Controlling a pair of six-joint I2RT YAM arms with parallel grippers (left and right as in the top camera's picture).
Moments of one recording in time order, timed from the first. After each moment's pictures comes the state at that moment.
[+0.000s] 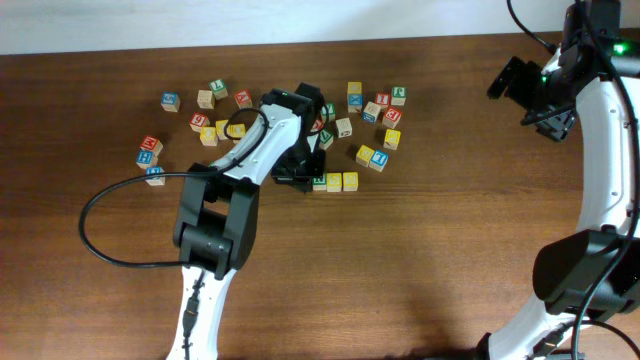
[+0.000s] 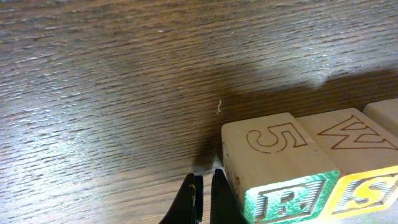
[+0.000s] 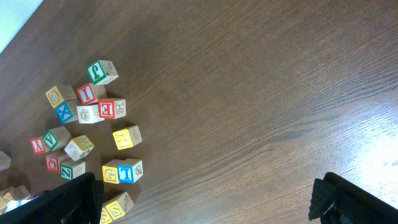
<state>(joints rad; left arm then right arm) -0.43 2.38 1.95 -1.23 0.18 -0.28 -0.22 1.90 1.99 -1.30 -0.14 0.44</state>
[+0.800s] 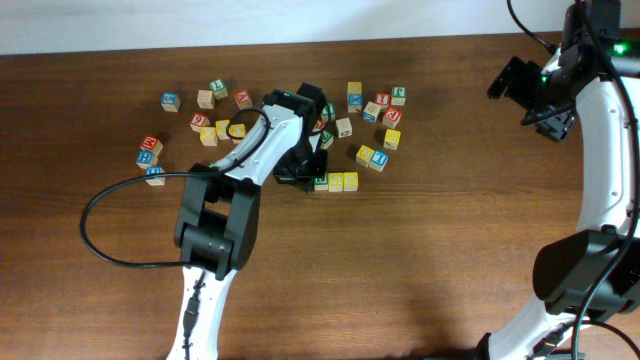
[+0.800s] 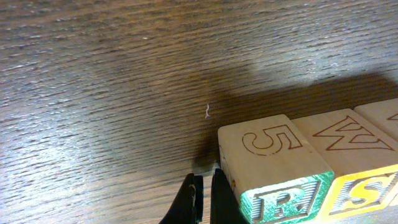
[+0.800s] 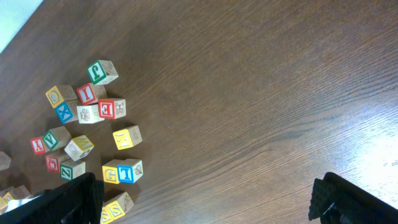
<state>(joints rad) -0.44 2.38 1.95 -1.22 0.18 -0.28 -0.22 1.90 1.99 -1.30 -0.14 0.44</state>
